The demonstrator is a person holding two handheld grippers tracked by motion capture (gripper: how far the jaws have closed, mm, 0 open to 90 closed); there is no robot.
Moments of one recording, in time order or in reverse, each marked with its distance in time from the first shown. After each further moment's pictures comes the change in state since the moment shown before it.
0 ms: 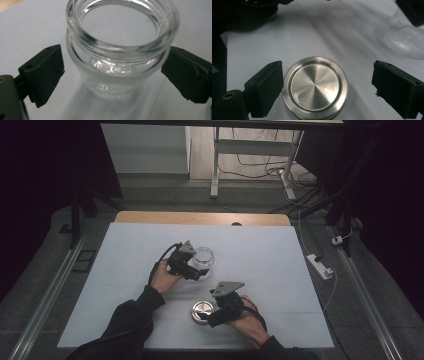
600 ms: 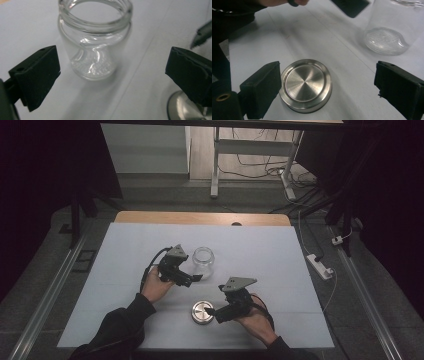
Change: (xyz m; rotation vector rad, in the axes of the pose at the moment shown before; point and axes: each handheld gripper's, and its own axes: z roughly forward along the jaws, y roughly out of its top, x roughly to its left) left arm -0.014 -0.015 -0.034 -0.025 -0.070 -0.036; right arm -0.010 0.002 -0.026 -0.033 -0.030 0.066
